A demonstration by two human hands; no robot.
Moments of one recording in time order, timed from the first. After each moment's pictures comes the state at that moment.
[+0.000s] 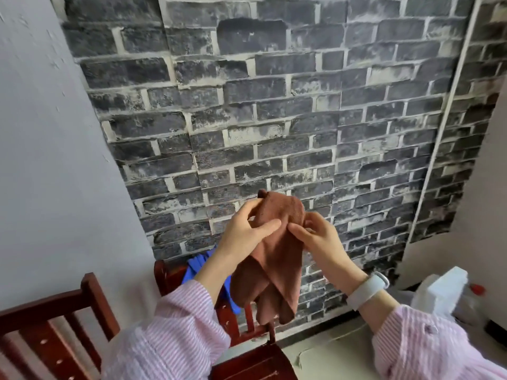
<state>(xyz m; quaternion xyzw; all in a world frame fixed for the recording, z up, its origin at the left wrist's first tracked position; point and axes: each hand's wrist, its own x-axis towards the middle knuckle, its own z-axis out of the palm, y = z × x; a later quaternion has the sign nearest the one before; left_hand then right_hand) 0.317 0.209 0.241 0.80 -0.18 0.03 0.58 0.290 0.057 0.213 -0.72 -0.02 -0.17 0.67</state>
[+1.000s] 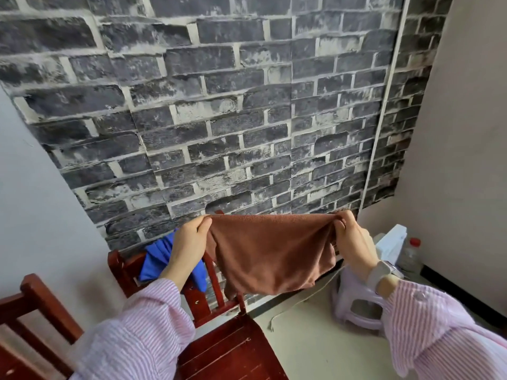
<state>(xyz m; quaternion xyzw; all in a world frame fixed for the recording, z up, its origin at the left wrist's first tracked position) 0.333 0.212 0.169 0.90 -0.09 0.14 0.40 0.249 -0.079 0.129 -0.90 0.22 -0.20 0.32</state>
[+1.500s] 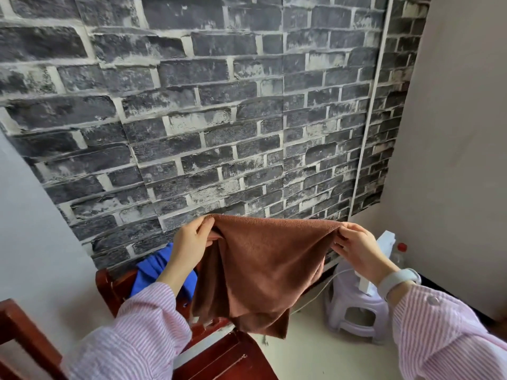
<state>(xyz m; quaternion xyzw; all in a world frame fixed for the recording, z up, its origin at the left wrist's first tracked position) 0.361 0.213 0.178 0.82 -0.13 0.03 0.56 0.252 -0.083 0.146 -0.53 0.20 -0.17 0.80</state>
